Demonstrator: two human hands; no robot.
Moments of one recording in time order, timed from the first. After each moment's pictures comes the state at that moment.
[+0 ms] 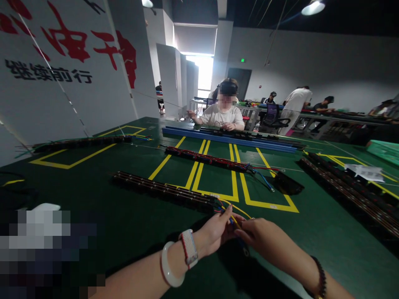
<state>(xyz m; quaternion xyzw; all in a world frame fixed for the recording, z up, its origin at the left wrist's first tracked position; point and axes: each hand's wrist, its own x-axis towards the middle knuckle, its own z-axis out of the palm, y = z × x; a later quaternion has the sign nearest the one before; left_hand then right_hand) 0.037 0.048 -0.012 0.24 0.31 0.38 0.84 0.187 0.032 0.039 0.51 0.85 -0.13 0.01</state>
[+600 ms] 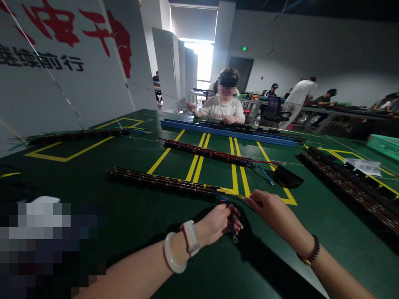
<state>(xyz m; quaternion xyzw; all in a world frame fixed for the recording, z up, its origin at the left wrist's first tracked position) 0.034 0.047 -0.003 0.27 0.37 0.33 0.82 0.207 0.060 0.052 0.58 0.81 -0.05 -0.12</state>
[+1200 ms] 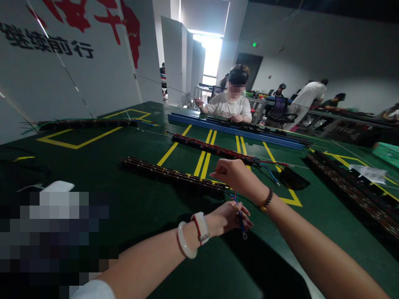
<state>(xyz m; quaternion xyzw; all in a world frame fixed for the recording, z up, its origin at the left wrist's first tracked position) 0.035 0.056 -0.023 0.29 0.30 0.31 0.86 0.088 0.107 0.103 0.44 0.88 -0.07 -0.16</state>
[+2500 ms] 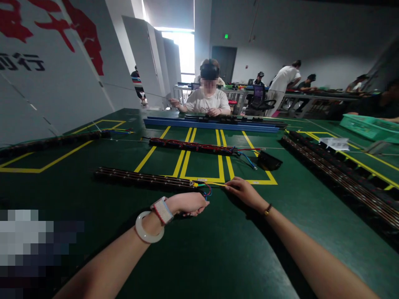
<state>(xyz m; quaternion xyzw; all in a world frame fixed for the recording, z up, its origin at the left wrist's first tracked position) -0.015 0.080 0.030 0.66 0.49 -0.09 0.57 0.230 0.095 -0.016 0.46 0.81 -0.25 -0.26</state>
